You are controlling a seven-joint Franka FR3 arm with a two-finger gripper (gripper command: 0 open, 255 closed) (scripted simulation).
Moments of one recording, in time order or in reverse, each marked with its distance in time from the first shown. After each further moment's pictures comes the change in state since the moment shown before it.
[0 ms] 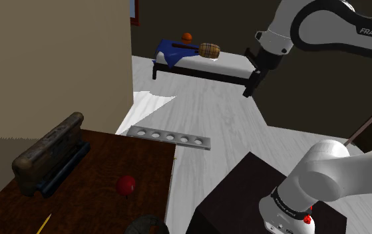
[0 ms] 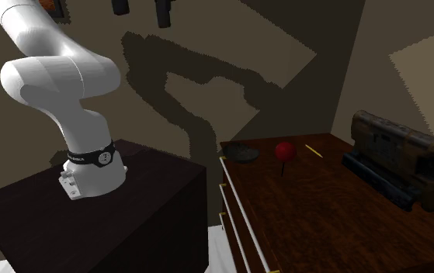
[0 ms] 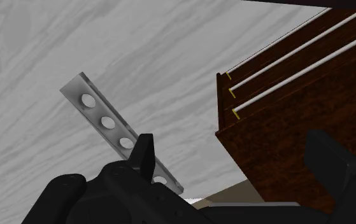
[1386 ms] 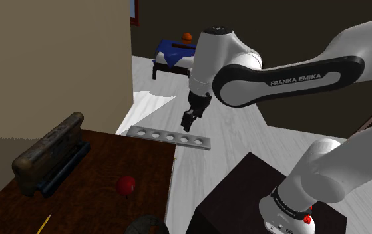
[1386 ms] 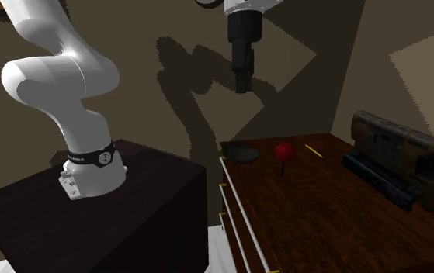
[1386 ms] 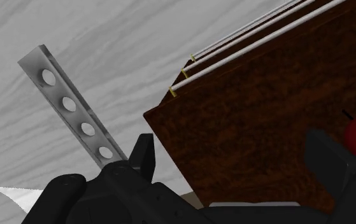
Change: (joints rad) arm 0.085 0.448 0.359 0.017 0.041 0.391 0.339
